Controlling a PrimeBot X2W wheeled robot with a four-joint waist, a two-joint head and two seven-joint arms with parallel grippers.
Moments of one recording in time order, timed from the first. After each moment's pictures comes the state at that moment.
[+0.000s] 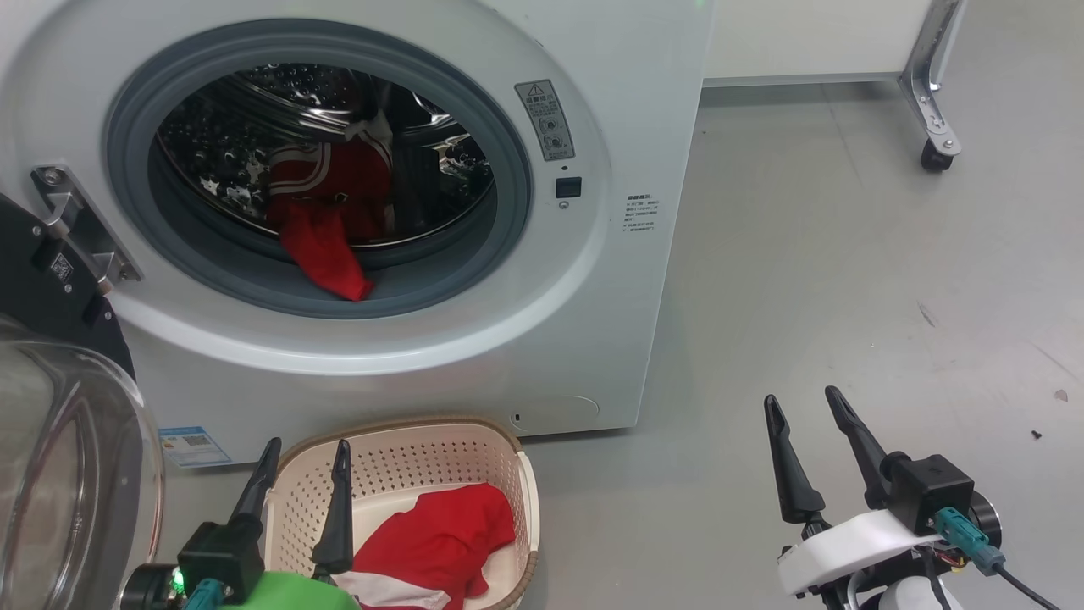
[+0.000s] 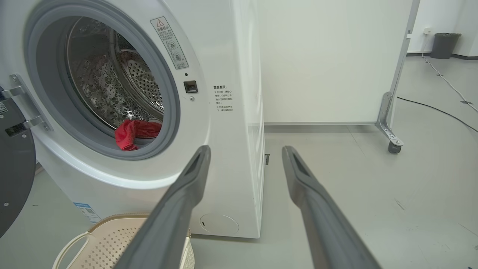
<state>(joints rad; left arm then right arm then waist) 0.03 0.08 -0.22 0.16 -0.31 0.06 -0.25 0.02 -0.05 0.19 0.20 0.27 0.04 -0.26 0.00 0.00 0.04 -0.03</state>
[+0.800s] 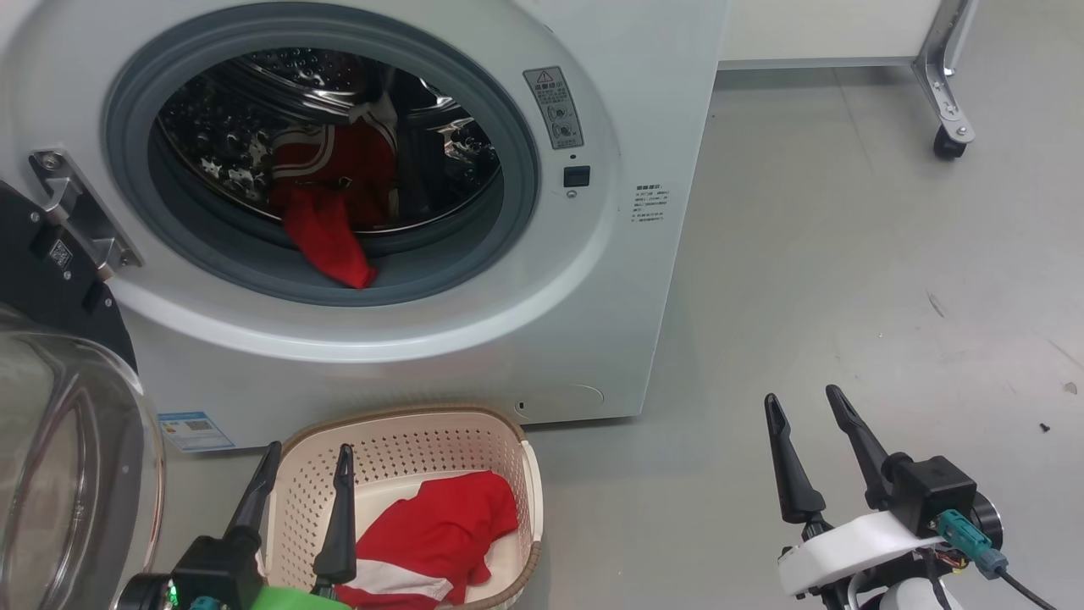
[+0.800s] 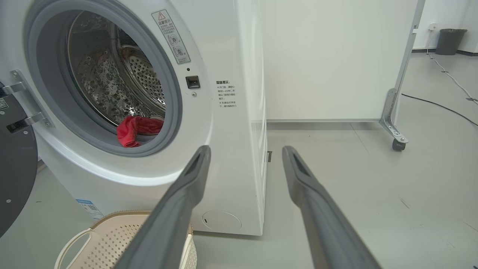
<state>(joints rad) 0.11 0.09 -0.23 0.01 -0.30 0.08 -0.20 0.02 -0.05 0.19 0.17 0.27 0.03 -0.26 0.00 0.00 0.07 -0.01</state>
